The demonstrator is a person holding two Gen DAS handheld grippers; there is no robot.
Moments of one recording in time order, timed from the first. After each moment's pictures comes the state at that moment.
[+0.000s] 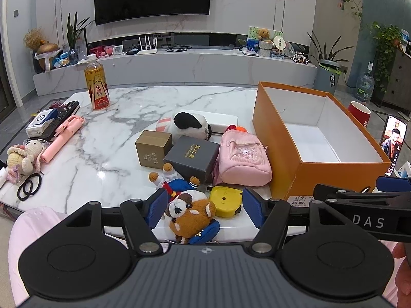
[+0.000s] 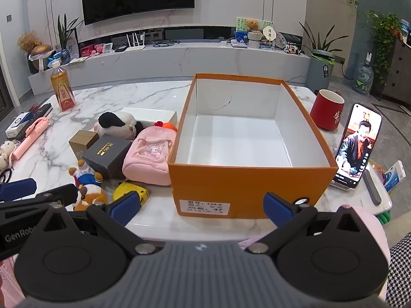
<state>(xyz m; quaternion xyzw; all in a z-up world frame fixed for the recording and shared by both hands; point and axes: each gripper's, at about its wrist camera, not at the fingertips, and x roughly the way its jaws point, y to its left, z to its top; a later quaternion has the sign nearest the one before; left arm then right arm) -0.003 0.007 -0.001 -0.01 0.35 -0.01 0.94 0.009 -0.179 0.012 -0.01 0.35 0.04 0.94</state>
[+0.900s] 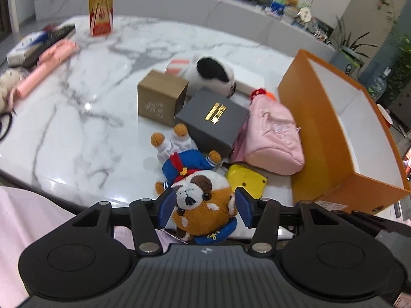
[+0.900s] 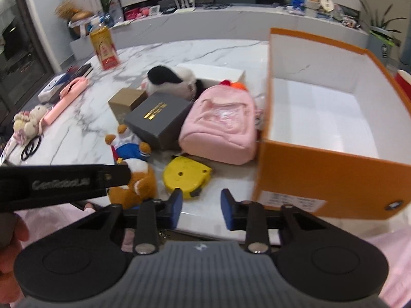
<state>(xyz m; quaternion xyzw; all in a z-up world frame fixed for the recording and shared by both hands) 0.072 0.060 -0.052 -0.13 0.48 0.00 0.87 0.066 -0.119 -0.044 -0.01 0.43 0.17 0.89</state>
